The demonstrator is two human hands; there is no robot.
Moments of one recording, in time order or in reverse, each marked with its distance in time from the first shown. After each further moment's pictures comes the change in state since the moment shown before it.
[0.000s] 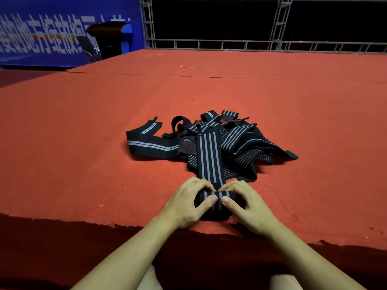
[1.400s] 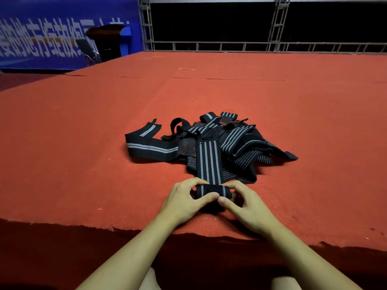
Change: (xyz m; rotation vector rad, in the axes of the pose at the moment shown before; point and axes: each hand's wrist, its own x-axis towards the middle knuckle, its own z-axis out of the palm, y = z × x) left_hand 0.009 -0.005 0.001 -0.036 0.129 -0.243; right_hand 0.005 0.007 0.003 0.046 0.000 0.154
